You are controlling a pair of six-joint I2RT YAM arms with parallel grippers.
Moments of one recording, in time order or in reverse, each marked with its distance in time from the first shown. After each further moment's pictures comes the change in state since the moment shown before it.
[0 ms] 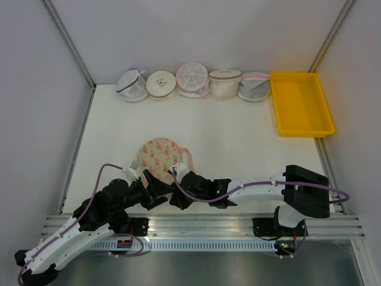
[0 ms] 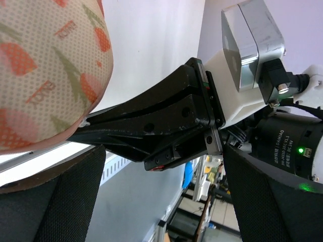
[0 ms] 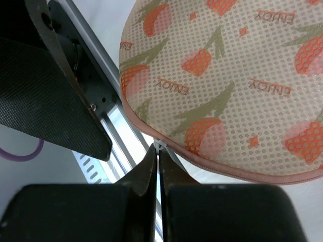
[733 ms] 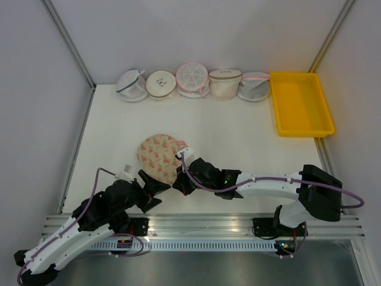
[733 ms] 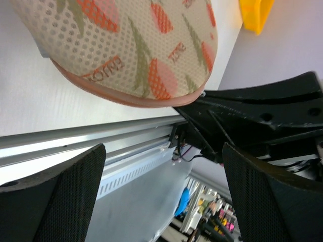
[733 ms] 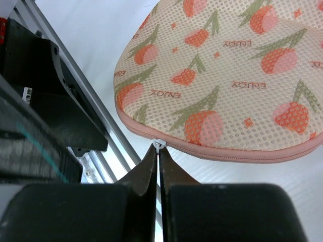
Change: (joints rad) left arm -0.002 0.002 0.013 -0.184 -0.115 -0.123; right arm -0.105 -0.105 0.017 -0.033 0.038 -0.083
